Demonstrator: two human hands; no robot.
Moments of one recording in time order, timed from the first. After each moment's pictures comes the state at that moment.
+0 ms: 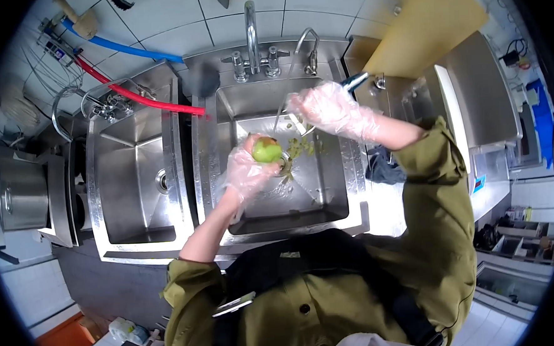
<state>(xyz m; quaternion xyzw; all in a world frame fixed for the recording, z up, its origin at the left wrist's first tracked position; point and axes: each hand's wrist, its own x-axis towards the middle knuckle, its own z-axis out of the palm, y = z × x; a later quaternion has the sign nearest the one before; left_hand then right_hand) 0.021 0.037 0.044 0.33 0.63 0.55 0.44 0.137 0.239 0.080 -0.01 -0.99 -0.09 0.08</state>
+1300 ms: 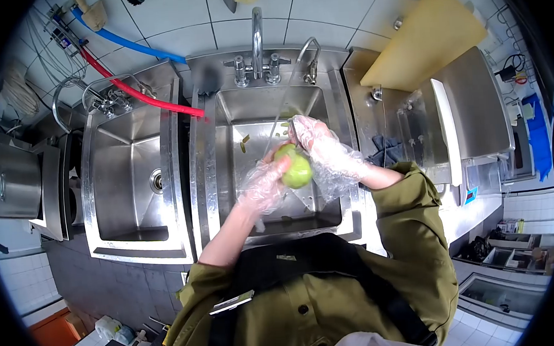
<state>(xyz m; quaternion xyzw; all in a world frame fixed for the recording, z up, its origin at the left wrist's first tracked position) 0.060 0.041 0.014 0.06 0.25 0.70 0.67 0.176 0.196 0.025 -0.06 -0.96 0.20 0.19</state>
